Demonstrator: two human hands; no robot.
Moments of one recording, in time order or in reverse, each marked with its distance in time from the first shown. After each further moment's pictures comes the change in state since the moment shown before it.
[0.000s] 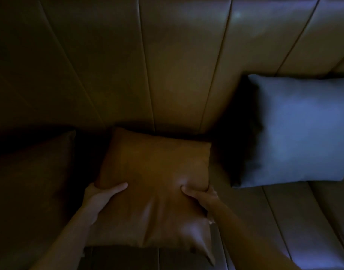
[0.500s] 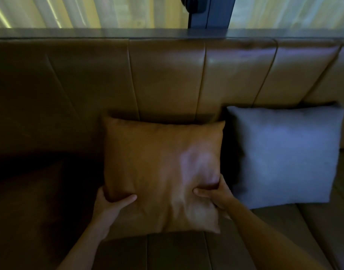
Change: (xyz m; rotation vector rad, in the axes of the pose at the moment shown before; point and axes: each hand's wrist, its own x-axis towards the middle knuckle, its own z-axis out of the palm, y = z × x) left_hand -0.025 0.038 0.058 -0.046 0.046 0.251; right_hand -0.011 -0.078 -0.066 0.087 -0.025 -0.329
